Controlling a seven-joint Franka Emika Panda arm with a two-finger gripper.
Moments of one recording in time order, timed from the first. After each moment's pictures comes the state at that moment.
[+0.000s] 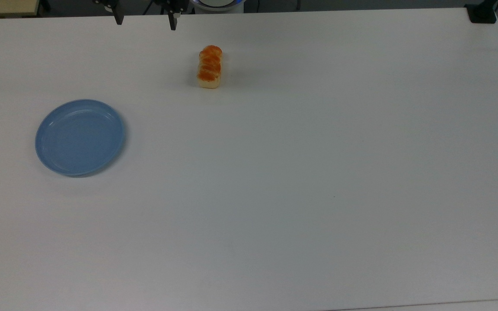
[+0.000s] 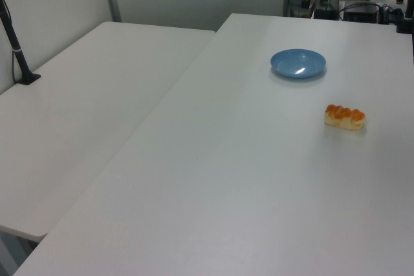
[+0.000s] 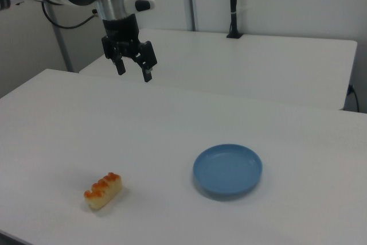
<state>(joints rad) 0.00 0.02 -0.11 -1.58 -0.01 1.66 -0.02</state>
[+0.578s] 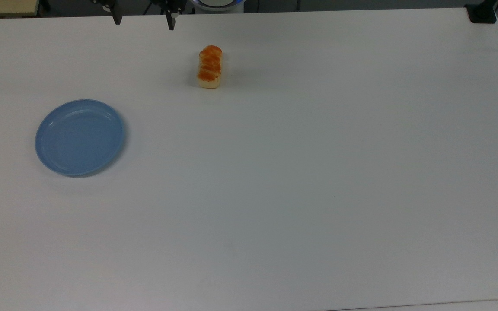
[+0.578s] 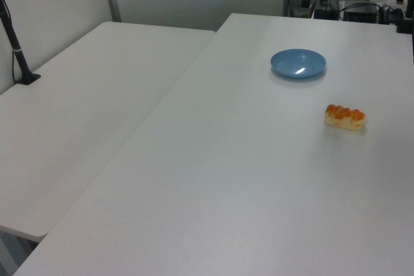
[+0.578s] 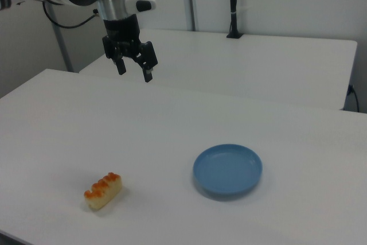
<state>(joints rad) 0.00 0.02 -0.12 -1.58 0.00 1.66 -0.02</state>
